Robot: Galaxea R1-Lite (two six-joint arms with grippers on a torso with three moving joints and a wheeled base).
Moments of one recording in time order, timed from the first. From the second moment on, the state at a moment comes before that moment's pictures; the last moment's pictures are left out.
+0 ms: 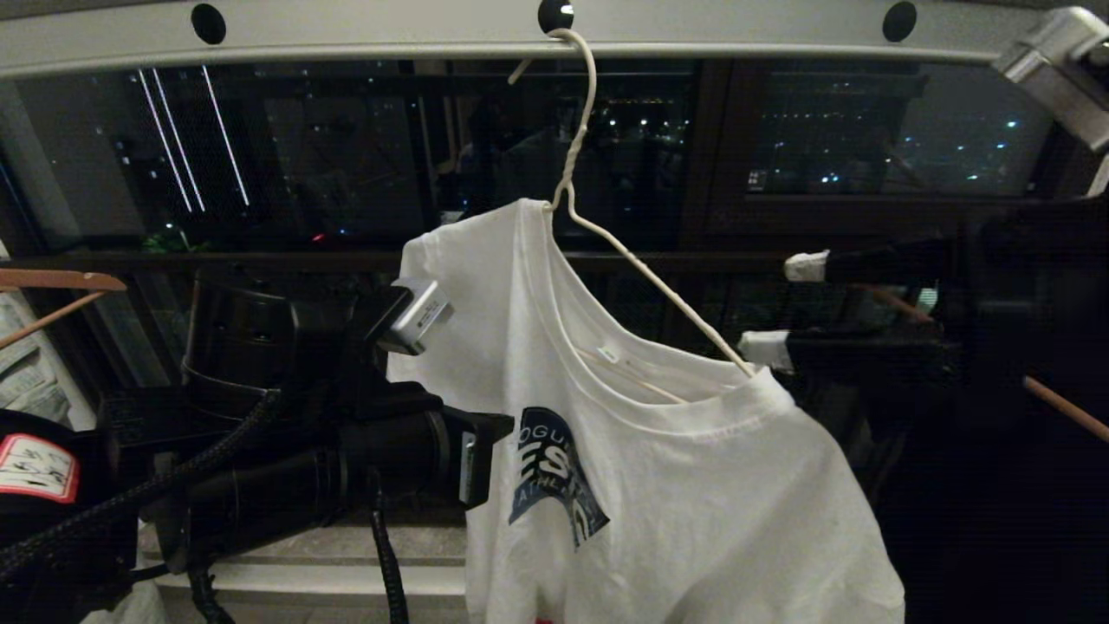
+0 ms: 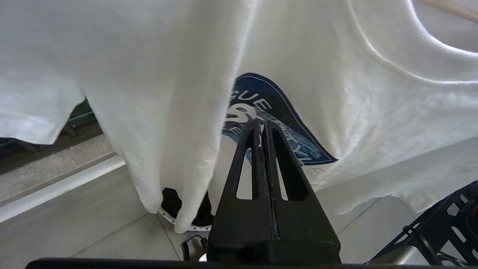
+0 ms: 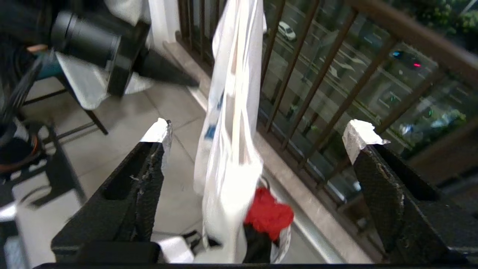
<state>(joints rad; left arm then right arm) -0.71 1.48 -0.84 -0.27 0.00 -0.24 0.59 1.32 -1.23 0.16 0.28 -0.16</state>
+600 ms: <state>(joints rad) -0.71 1.47 -0.84 -0.27 0.00 -0.24 0.64 1.57 -1.51 0.16 0.28 -0.18</state>
